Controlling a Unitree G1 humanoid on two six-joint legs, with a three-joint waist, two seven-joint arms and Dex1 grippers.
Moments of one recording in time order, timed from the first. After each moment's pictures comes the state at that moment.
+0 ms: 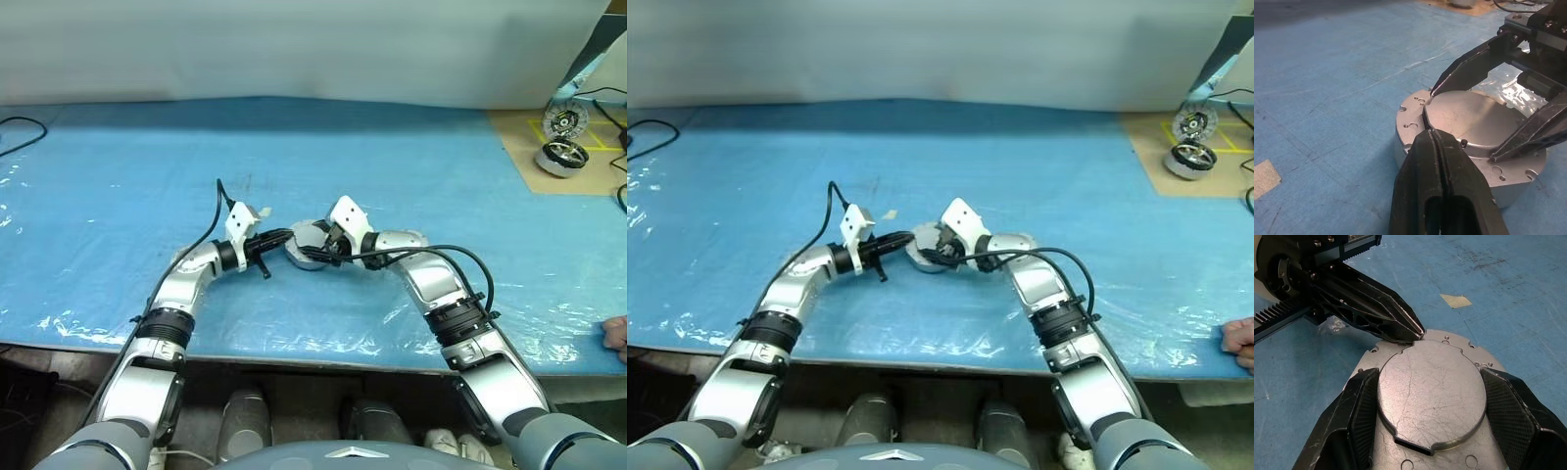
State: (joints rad) left arm -0.55 0.28 -0.05 0.61 -0.22 -0.06 -1.00; right arm -0.57 -0.27 0.29 0.24 0.04 0.41 0.79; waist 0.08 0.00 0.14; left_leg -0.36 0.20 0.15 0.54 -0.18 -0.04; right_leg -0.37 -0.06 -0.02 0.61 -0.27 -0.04
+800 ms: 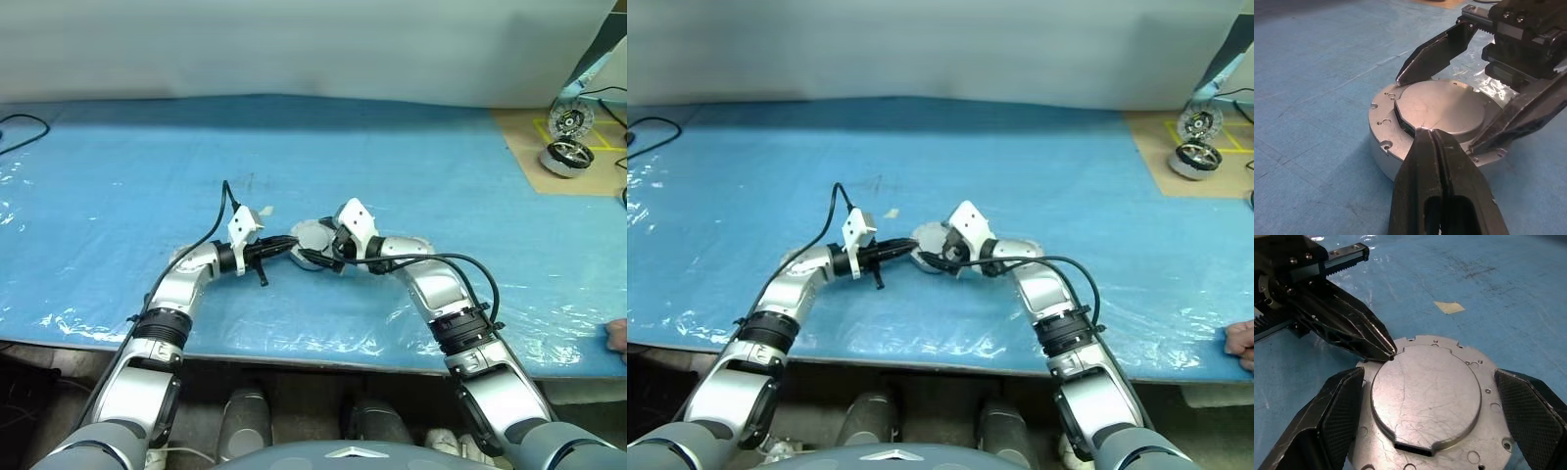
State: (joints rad) left arm -0.53 0.31 -0.07 0.58 -0.21 -0.06 -1.10; right arm -0.53 -0.26 0.22 0.21 0.11 0.37 0.79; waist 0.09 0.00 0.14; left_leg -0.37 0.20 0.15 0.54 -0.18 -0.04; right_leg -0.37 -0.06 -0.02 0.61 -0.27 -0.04
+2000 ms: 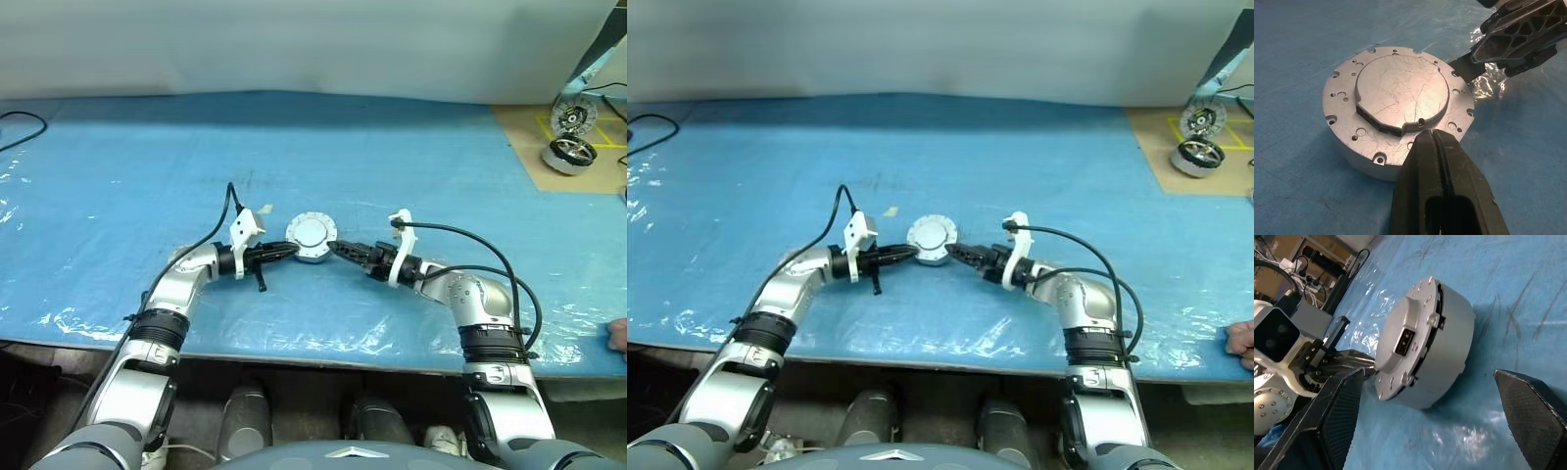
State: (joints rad) left arm -0.53 0.34 -0.09 0.54 -0.21 -0.02 -1.14; right arm -0.46 -0.21 -0.14 0.18 0.58 0.92 0.69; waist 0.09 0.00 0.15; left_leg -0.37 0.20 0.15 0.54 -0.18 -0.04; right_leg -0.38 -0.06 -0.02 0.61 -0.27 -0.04
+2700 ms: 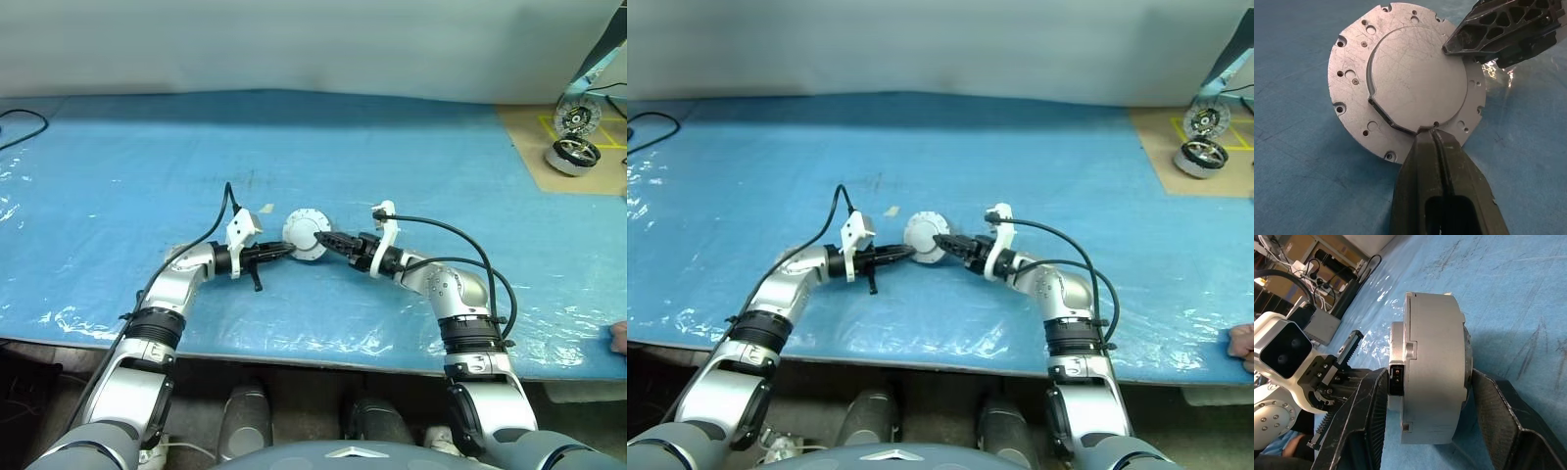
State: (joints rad) left arm -0.53 0.35 -0.09 0.55 -0.20 -0.02 -1.14; right arm -0.49 -0.16 -0.10 0.22 0.57 0.85 0.68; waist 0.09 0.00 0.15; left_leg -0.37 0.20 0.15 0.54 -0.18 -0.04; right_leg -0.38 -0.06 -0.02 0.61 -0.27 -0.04
